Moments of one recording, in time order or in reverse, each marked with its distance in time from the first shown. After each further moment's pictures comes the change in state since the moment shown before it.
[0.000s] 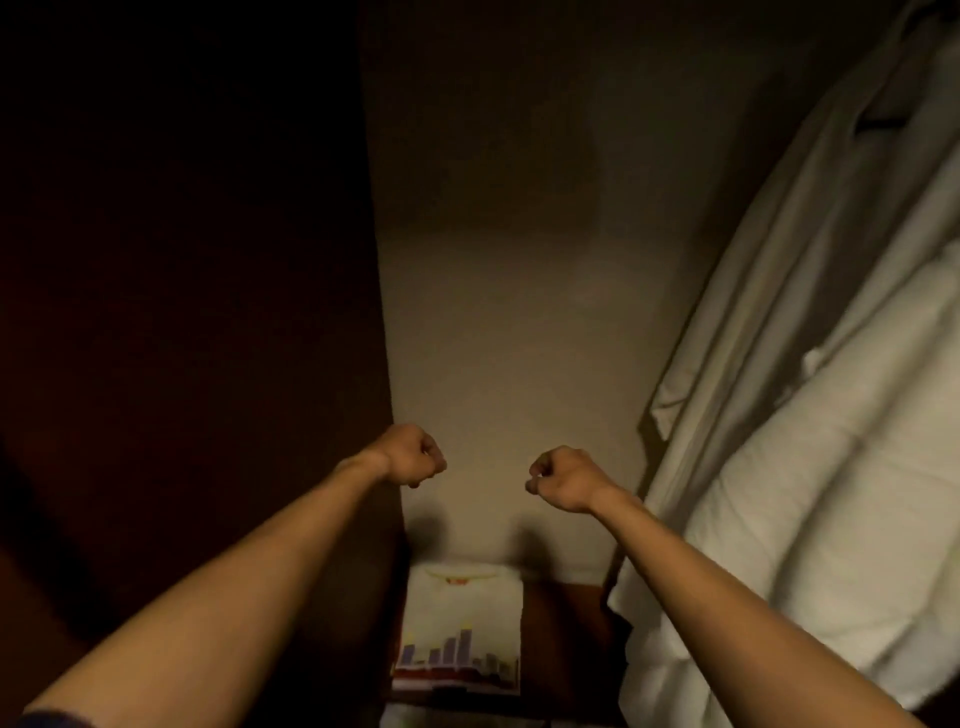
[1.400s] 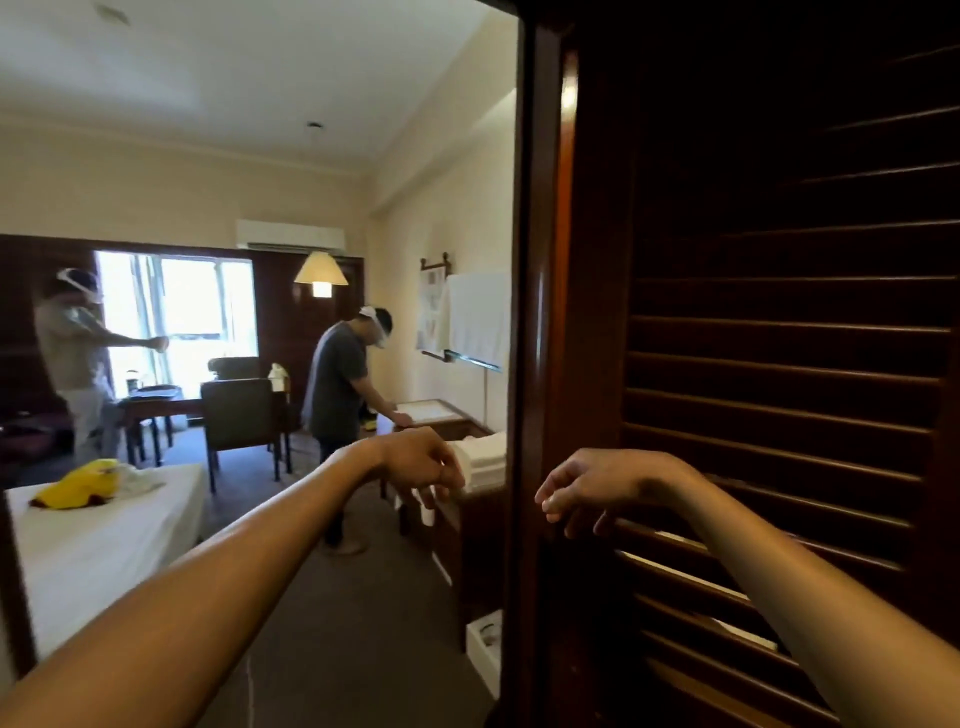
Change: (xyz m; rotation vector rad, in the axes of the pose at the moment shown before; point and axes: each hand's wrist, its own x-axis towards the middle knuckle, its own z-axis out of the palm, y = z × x) left_hand -0.688 -0.337 -0.291 -0.079 0.494 -0.564; right_hand -0.378 -0.616 0.142 -0.233 -0.804 -1.042
